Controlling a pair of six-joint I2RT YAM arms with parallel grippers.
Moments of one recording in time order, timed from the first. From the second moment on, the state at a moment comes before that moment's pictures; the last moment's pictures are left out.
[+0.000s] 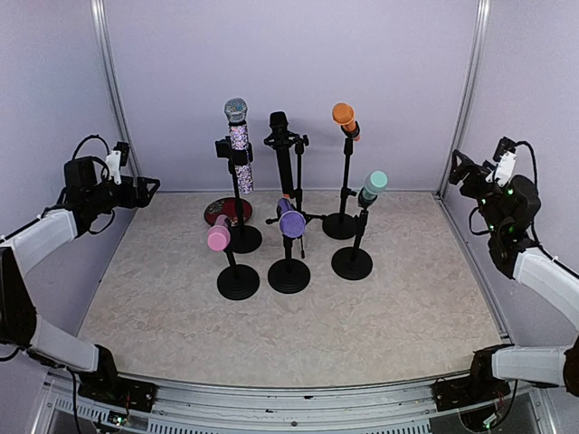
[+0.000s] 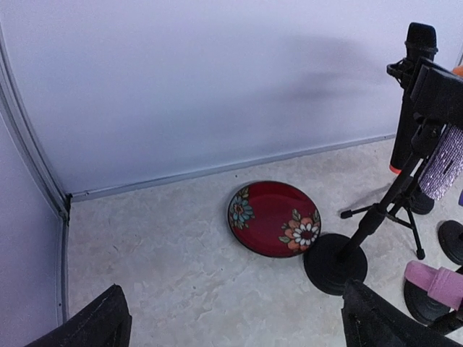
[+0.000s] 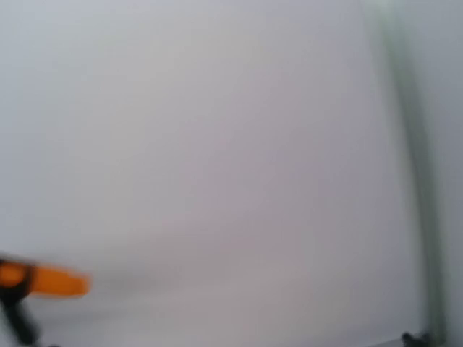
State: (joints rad) left arm 0.11 1.32 0.96 0.06 0.44 0.08; right arm 0.05 1.03 0.67 0.62 0.05 0.24
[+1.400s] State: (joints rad) left arm 0.15 1.24 0.99 -0.52 0.70 0.34; right arm 1.27 1.80 1.44 0.16 0.31 -0.23
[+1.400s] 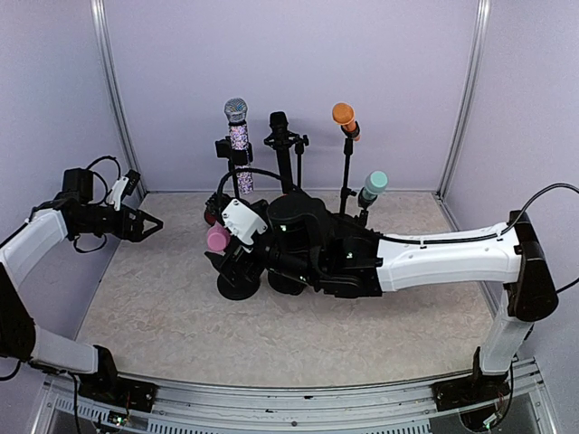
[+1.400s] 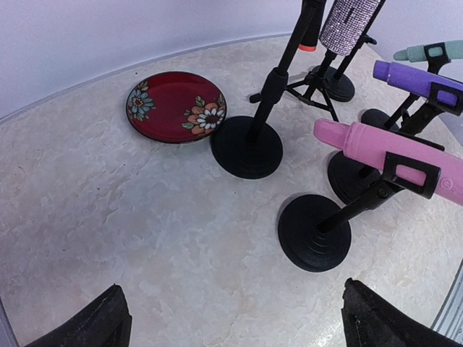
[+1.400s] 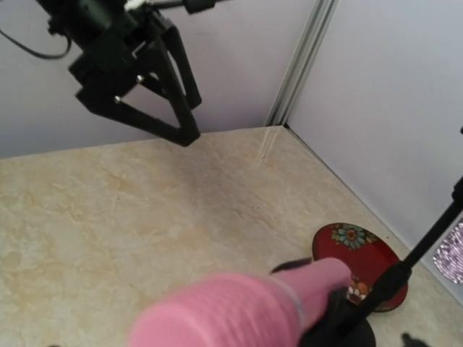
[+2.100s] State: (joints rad) left arm 0.12 1.21 0.99 -0.56 0.73 0.38; right arm 1.27 2.05 1.67 0.13 0.48 -0.32
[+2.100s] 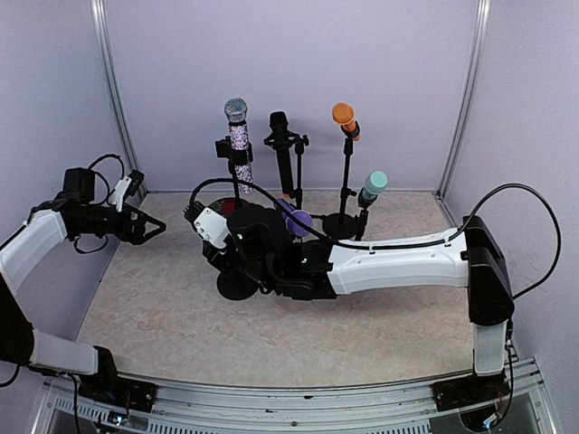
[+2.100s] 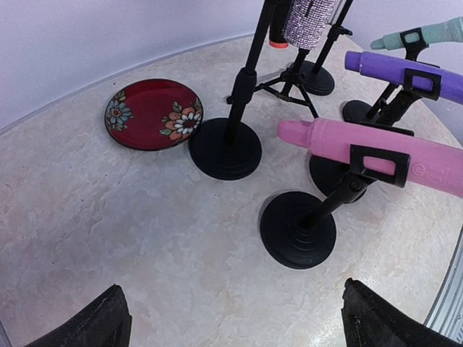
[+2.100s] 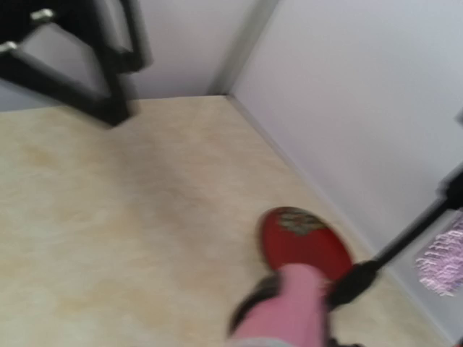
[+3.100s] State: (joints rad) left arm -0.17 1.28 0.92 -0.40 0.71 0.27; right arm 1.29 2.16 1.69 0.49 0.53 -0.32
